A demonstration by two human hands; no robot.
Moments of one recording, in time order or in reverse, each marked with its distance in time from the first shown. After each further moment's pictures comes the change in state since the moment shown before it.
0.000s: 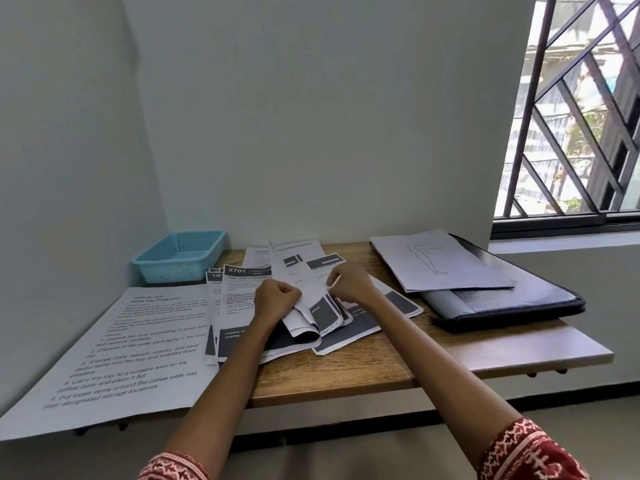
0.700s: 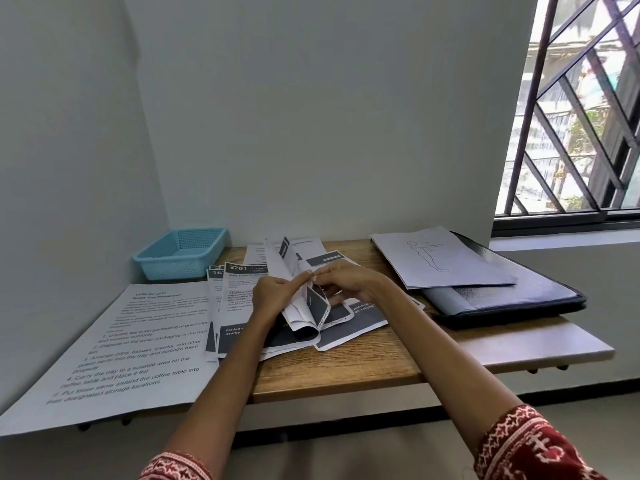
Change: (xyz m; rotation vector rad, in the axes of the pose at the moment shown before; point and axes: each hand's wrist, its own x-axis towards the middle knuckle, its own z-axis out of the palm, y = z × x) left_hand -0.003 0.005 -0.004 -0.170 0.025 -0.115; right_hand -0.009 -0.018 -0.014 0.569 -0.406 0.099
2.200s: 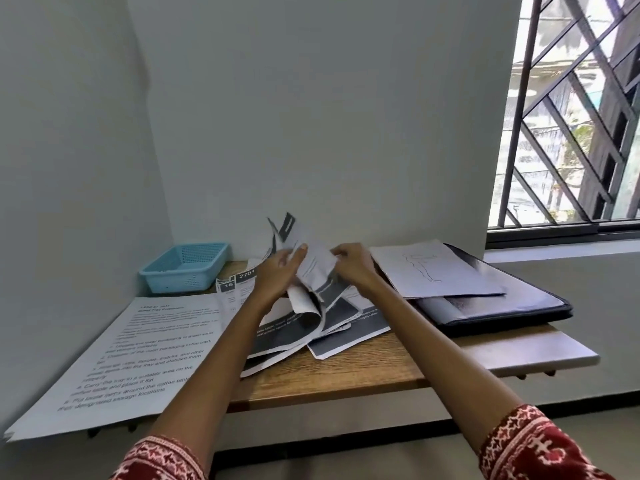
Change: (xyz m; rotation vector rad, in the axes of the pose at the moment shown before) left_hand -0.010 0.053 -0.023 0.007 -0.087 0.260; right_hand 0.004 -0.014 -0.018 -0.215 0.589 -0.203
